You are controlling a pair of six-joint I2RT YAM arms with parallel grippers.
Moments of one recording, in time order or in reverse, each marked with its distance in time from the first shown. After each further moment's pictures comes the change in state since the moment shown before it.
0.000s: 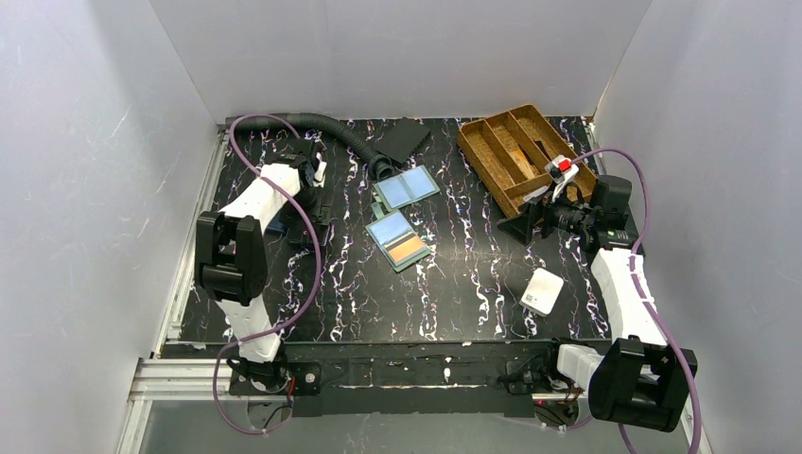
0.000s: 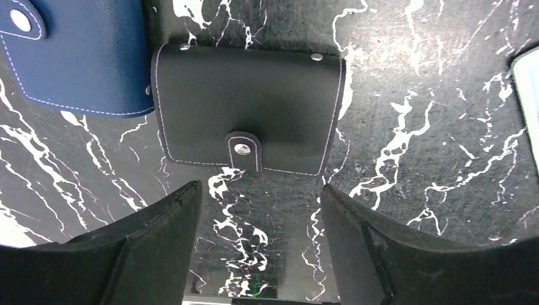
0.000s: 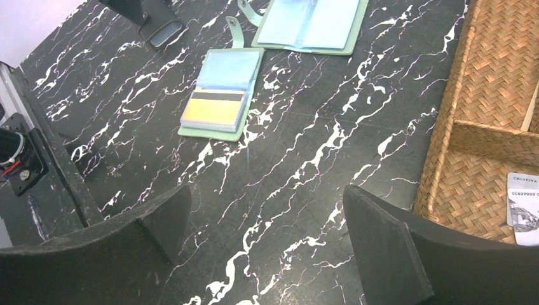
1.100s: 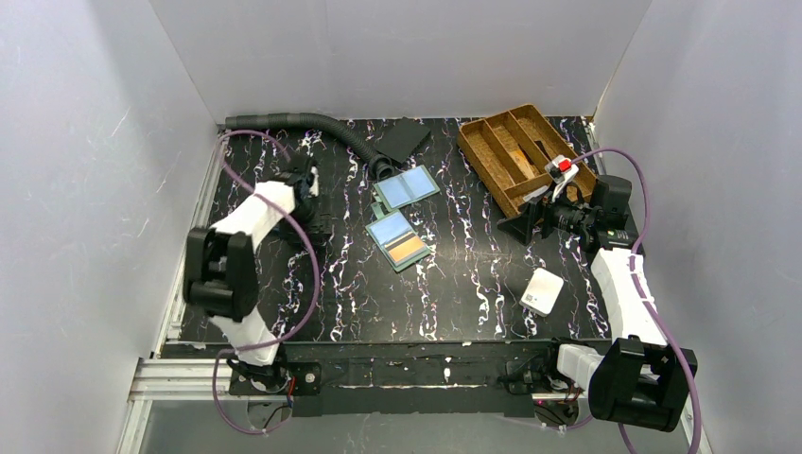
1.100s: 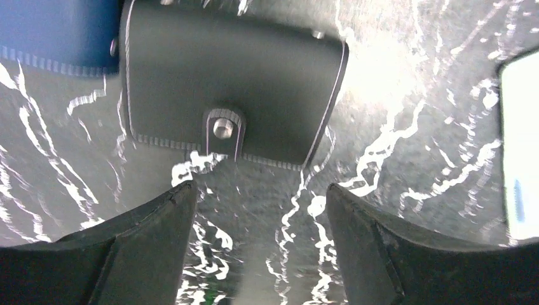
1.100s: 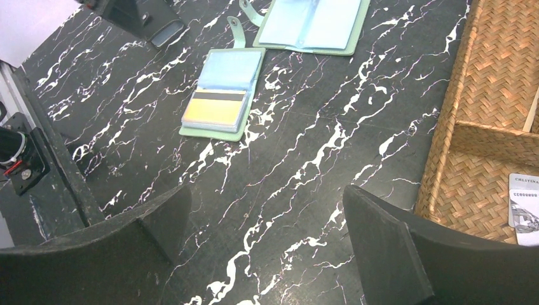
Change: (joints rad) left arm -0.016 -0.039 -0.132 0.103 -0.010 -0.132; right arm 0.000 0.001 0.000 0.000 -0.004 0.000
